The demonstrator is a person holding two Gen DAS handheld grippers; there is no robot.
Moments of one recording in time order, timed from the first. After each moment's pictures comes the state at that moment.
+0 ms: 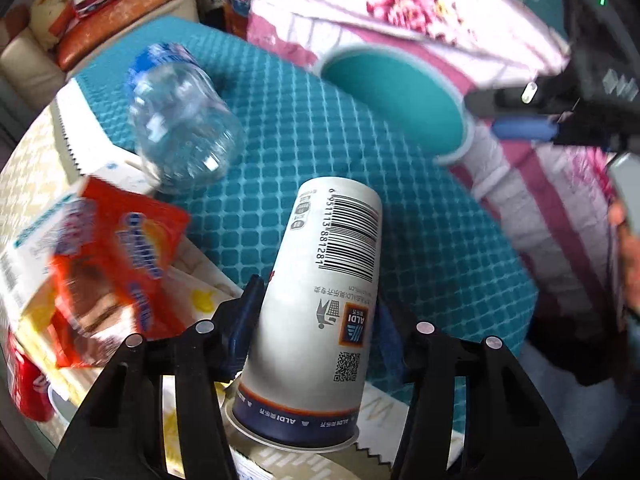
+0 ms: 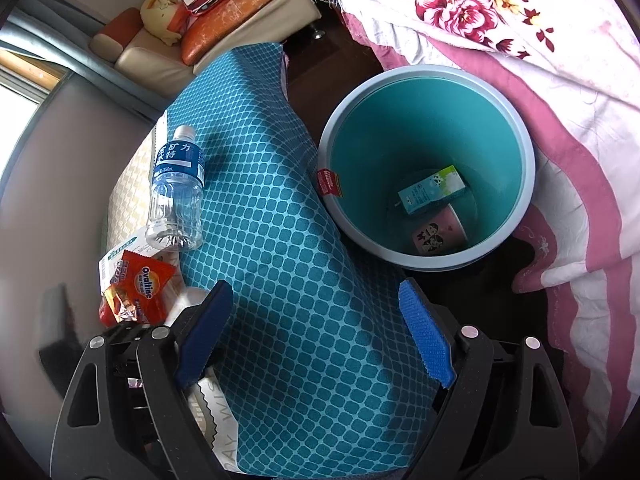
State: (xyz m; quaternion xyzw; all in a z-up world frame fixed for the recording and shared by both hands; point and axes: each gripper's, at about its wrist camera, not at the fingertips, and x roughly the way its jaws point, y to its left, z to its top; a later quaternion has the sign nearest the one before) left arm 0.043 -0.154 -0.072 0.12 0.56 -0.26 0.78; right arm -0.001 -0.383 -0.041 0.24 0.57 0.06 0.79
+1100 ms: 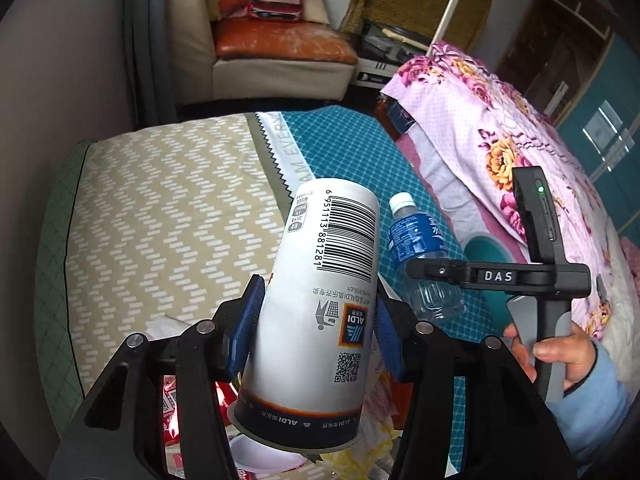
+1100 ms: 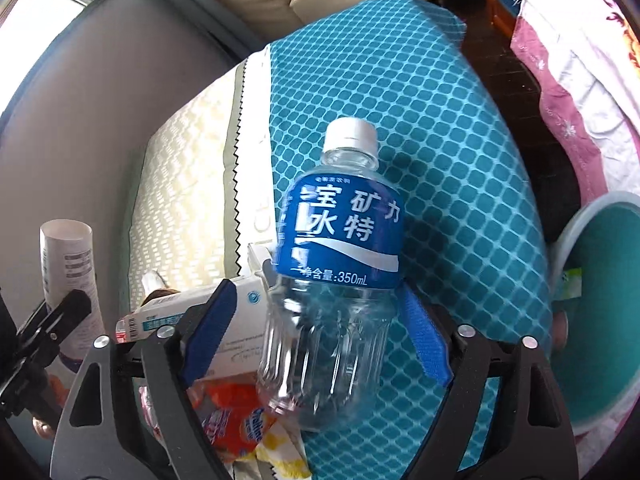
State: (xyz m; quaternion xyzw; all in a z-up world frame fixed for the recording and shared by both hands) left arm 0.129 0.036 0.018 -0.08 0.48 -0.10 0.87; right arm 0.156 -0.219 -0.065 0.14 0.61 0.21 0.75
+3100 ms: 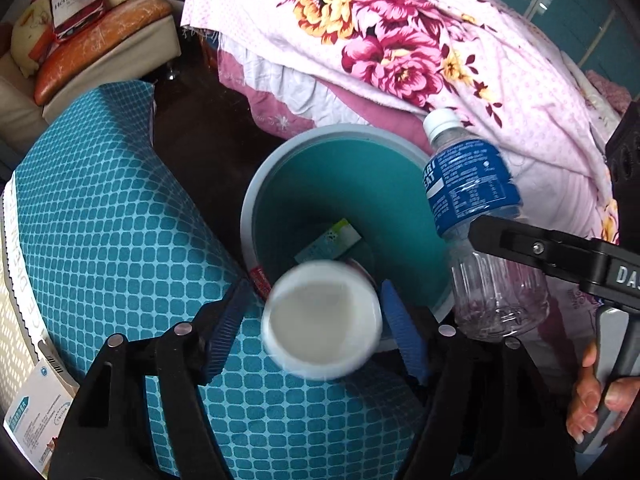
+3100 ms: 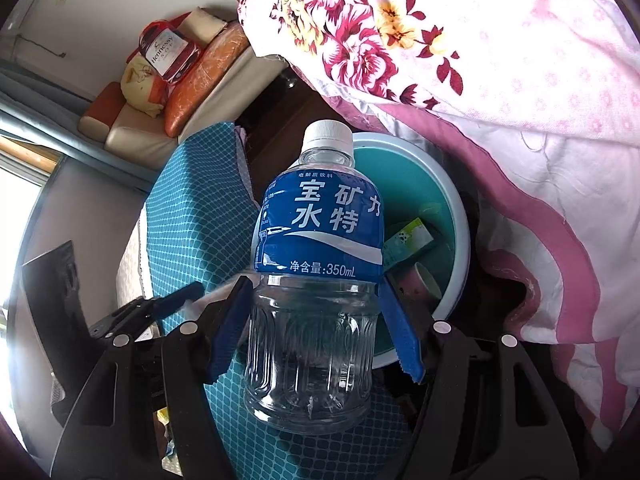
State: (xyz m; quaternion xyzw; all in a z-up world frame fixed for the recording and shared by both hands) left arm 0.157 -0.303 -0.074 0.12 0.55 -0.26 0.79; right arm 0.023 -0.500 -0.059 0.33 0.50 0.02 0.80
